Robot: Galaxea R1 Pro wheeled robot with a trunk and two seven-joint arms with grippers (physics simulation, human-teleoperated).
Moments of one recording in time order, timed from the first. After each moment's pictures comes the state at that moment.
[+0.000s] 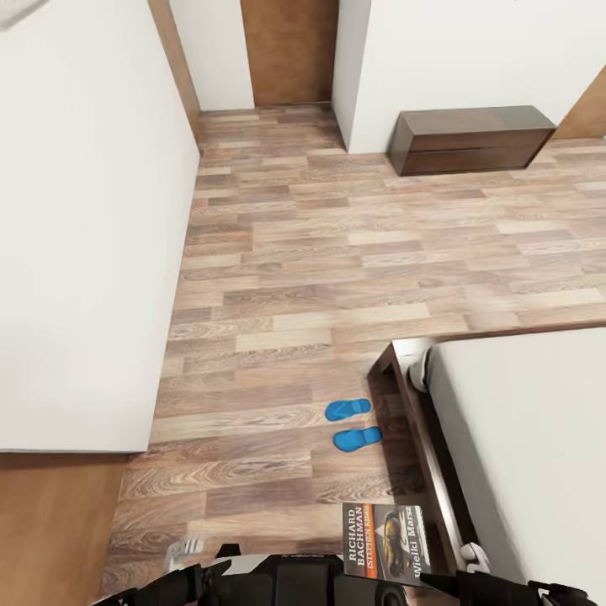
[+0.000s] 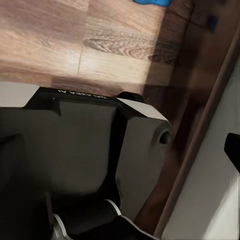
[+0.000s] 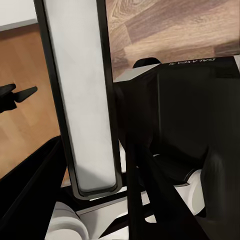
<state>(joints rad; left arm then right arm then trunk) -0.51 0.15 0.28 -0.05 0.05 0.00 -0.82 -0.52 -0.35 0.11 -0.10 -0.29 0.21 1.20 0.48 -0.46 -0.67</state>
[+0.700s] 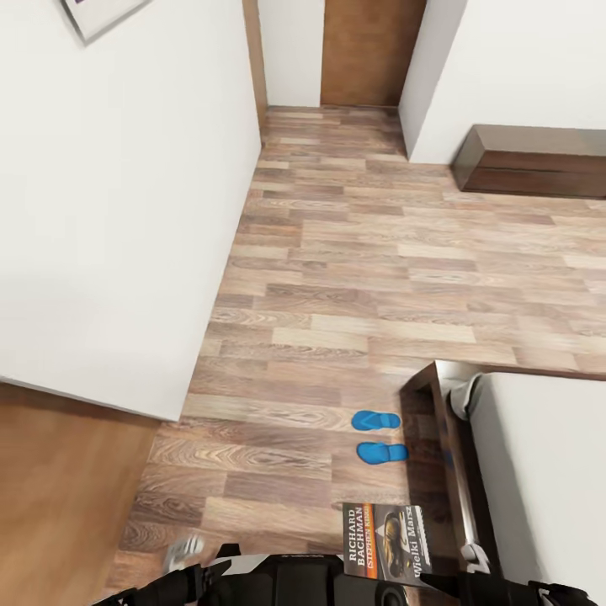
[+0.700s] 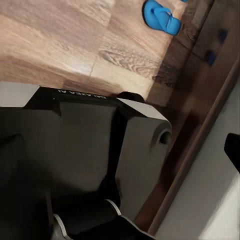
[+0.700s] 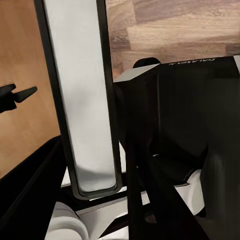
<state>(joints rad) -0.51 0.15 0.28 -0.05 0.05 0.00 -0.82 -0.52 -0.35 0.11 -0.10 -0.29 0.21 1.20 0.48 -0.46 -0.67</state>
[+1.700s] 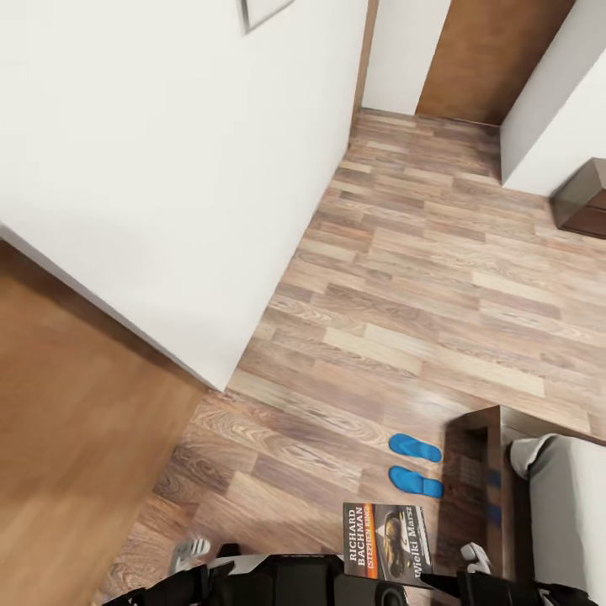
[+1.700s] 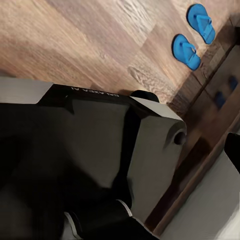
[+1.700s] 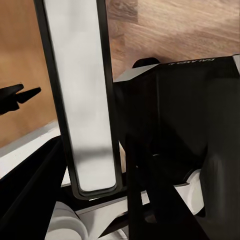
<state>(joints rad) -0.51 0.12 0.28 -0.05 0.04 -0.01 -0.72 -0.52 -0.35 0.11 -0.10 -0.29 0.21 1.20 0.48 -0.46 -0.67</state>
